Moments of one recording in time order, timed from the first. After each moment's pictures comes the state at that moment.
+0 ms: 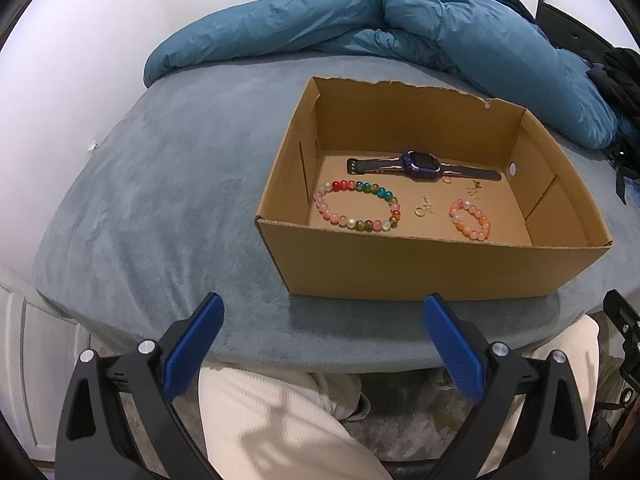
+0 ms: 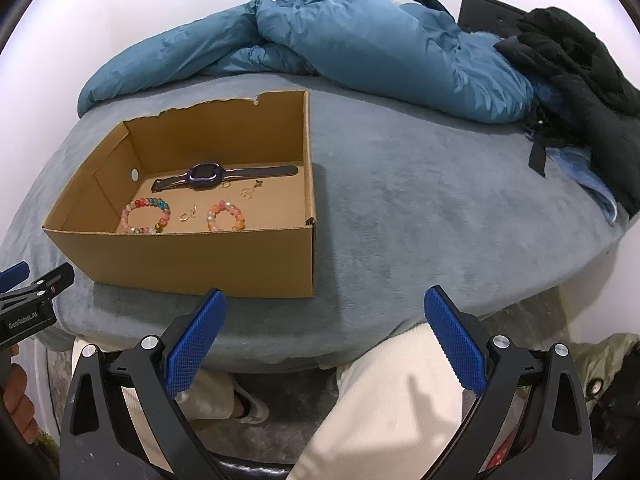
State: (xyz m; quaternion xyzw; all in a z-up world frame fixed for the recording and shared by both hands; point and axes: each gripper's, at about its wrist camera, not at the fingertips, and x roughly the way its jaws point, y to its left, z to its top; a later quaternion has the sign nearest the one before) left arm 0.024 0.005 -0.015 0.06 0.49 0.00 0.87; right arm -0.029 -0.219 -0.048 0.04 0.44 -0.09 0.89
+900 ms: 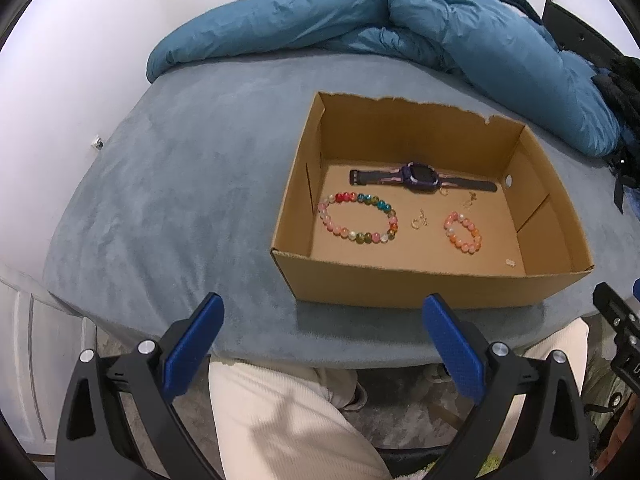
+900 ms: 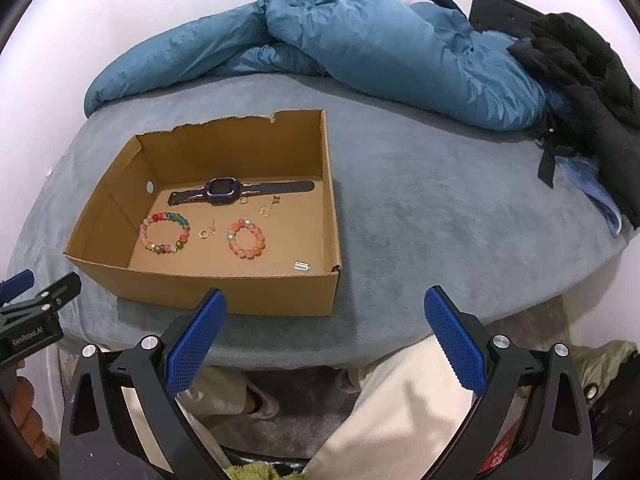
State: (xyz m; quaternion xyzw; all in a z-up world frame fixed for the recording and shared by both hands) left arm 0.038 0.001 0.015 0.06 0.52 0.01 0.85; right arm -0.008 -0.211 -0.019 0.04 0.46 -0.08 0.88
